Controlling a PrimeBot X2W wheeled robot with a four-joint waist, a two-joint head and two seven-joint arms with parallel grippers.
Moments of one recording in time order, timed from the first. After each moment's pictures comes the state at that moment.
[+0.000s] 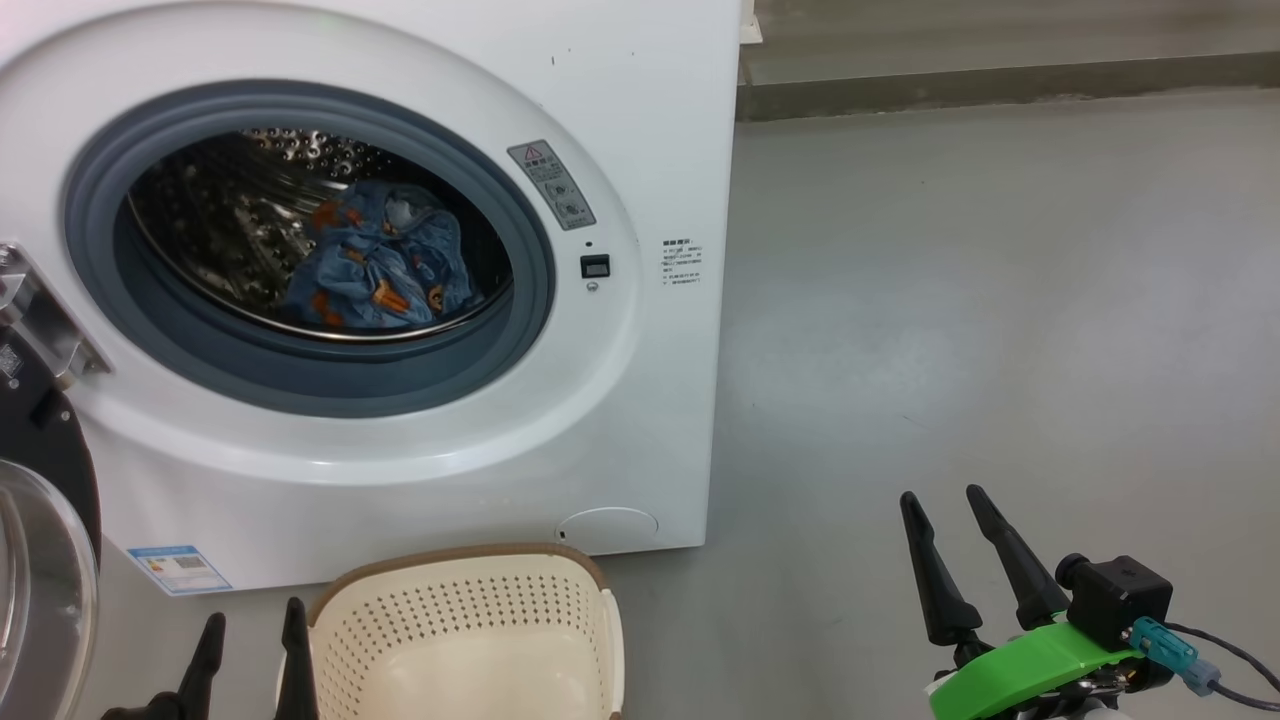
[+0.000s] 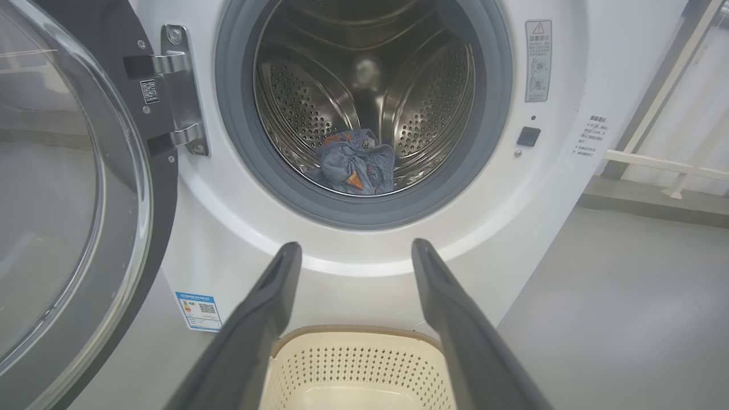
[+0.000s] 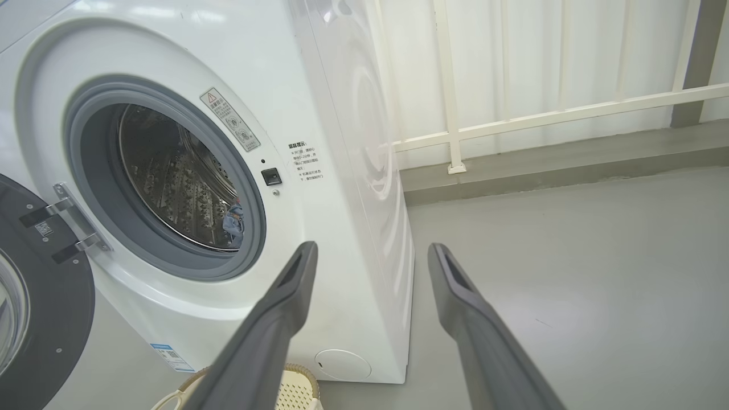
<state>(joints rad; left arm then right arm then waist) 0.10 0.14 -0.05 0.13 -0.37 -0.02 -0.26 -0.08 -0.05 0.06 0.24 0.31 0.13 -0.25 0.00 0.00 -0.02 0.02</state>
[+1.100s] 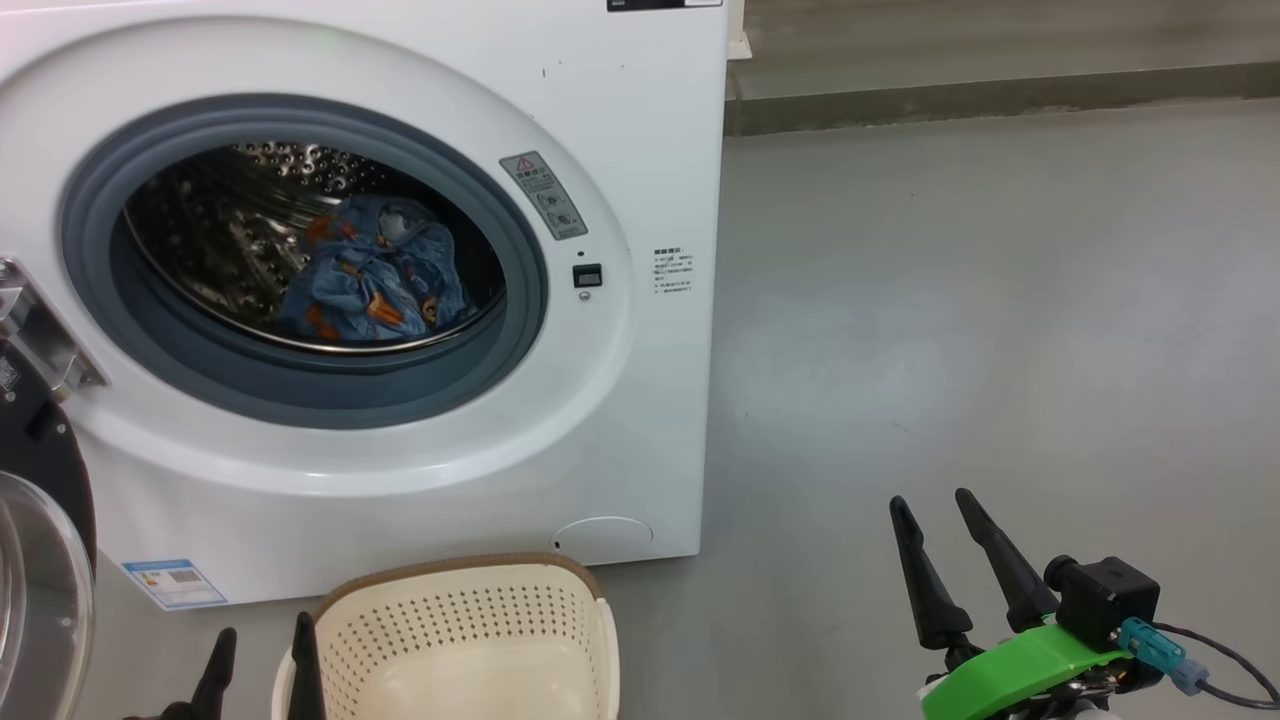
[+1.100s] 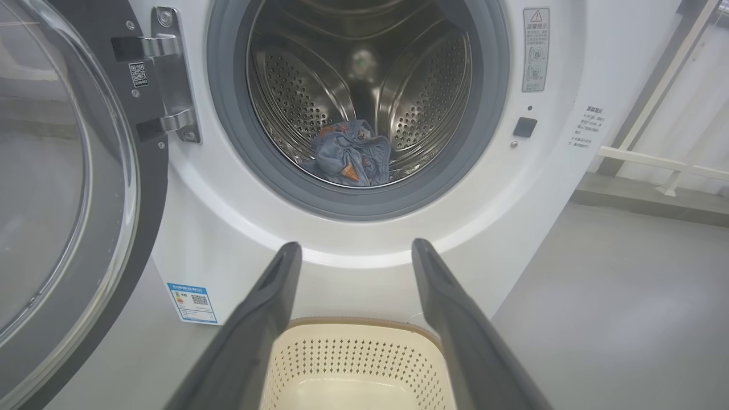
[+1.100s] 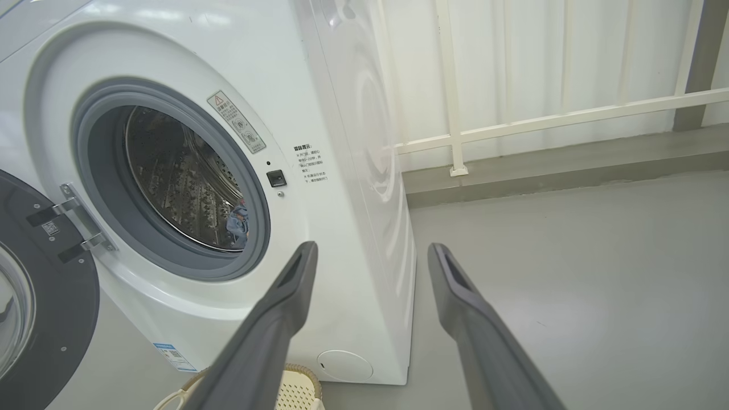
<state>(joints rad) 0.10 0.08 -0.01 0.19 -0.33 -0.07 -0.26 -0.08 -0.05 0.08 0.25 0.31 0.13 -0.25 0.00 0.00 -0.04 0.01</state>
